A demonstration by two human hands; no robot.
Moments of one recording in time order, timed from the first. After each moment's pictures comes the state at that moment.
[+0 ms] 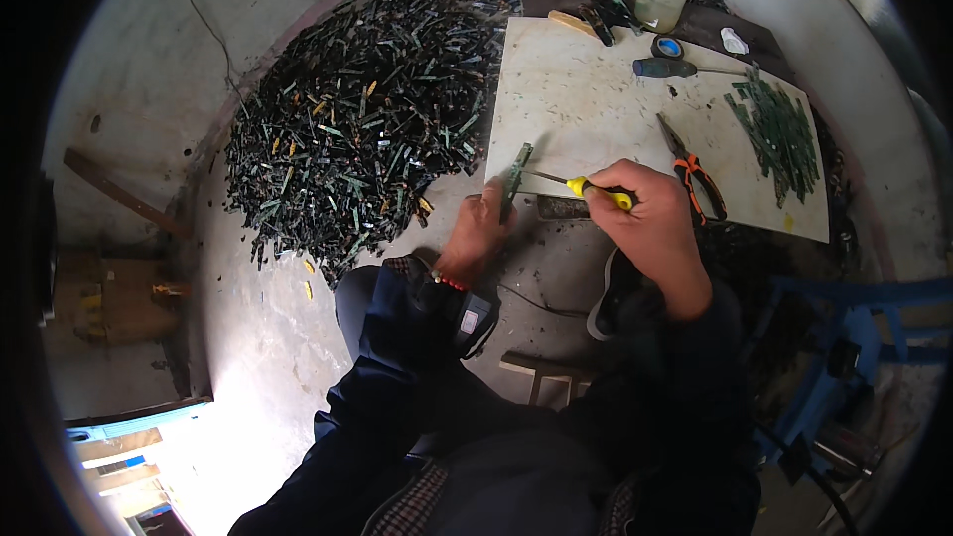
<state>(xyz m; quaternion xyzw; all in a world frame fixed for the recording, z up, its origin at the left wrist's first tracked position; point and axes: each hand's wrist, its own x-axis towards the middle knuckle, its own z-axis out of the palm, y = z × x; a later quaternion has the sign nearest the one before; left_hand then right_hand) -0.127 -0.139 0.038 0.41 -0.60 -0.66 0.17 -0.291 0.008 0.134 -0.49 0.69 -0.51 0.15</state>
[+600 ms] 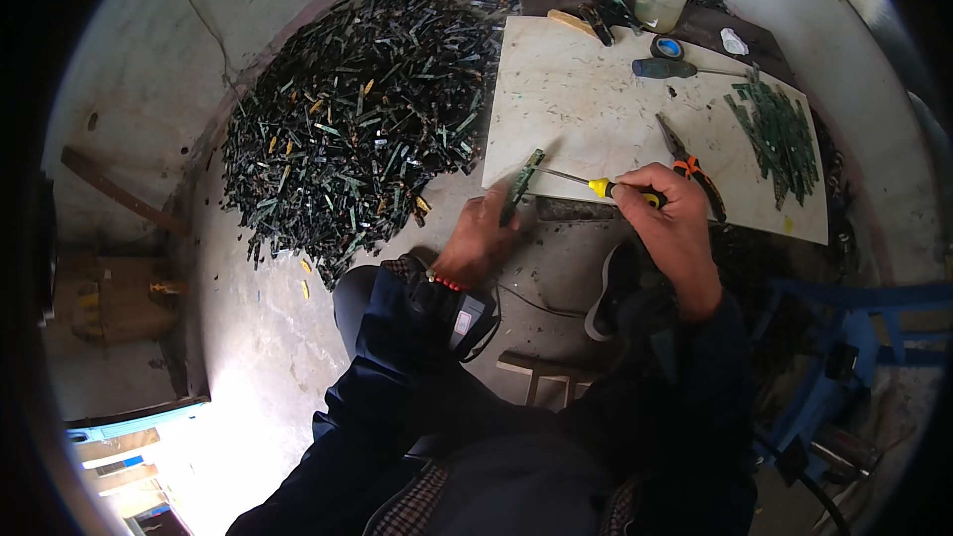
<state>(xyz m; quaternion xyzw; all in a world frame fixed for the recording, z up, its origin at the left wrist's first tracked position) -0.120 -0.140 0.056 0.35 -0.54 -0.76 0.06 -0.309 0.023 0.134 -0.42 0.71 -0.52 0.20</state>
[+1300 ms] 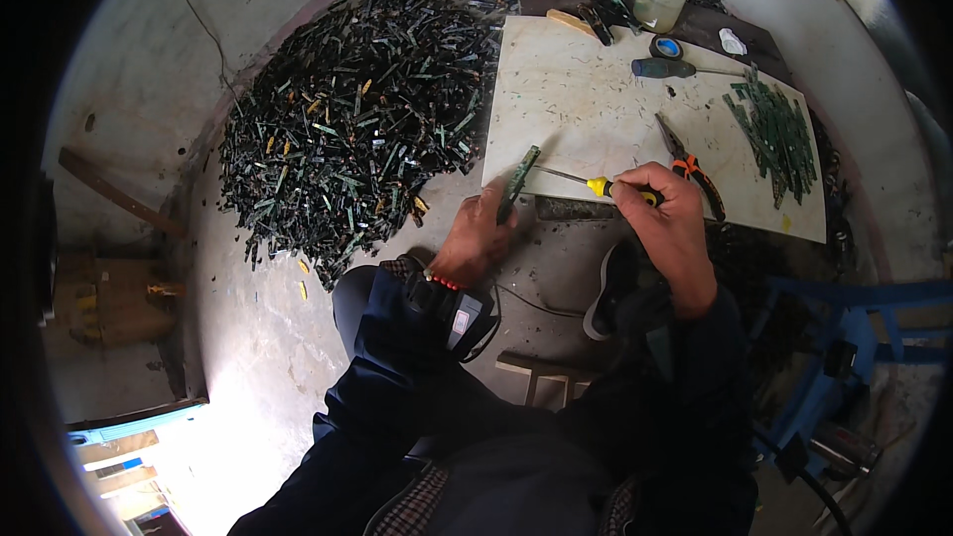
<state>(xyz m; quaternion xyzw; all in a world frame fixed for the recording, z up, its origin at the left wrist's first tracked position) -0.124 -0.136 0.060 0.39 -0.47 -0.79 0.10 -0.307 0.022 0.133 -0.40 0.73 -0.51 0.22</state>
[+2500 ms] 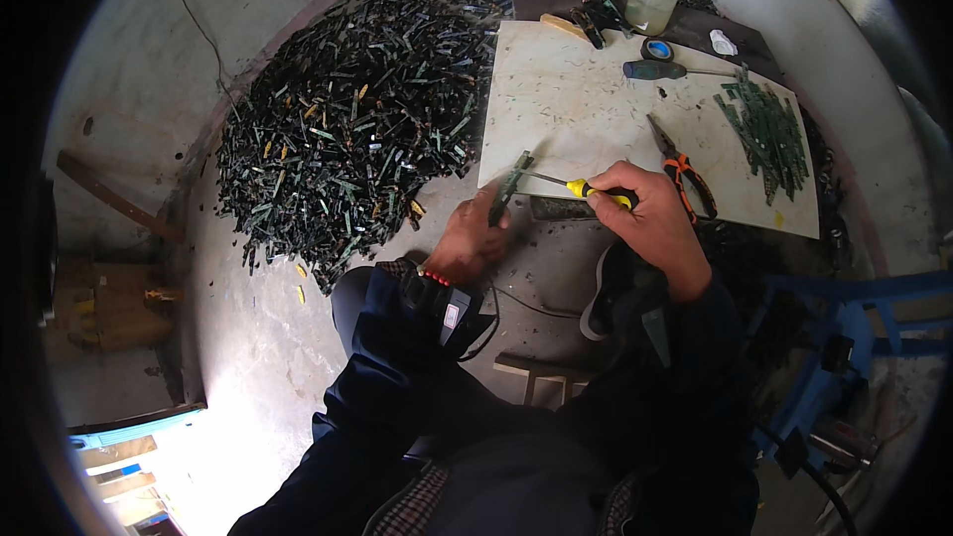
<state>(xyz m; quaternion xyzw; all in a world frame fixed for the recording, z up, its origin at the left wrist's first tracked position) -0.125 -0.136 0.064 0.39 -0.41 -0.82 0.09 -0.311 0.015 0.131 -0.50 0.67 -0.49 0.25</state>
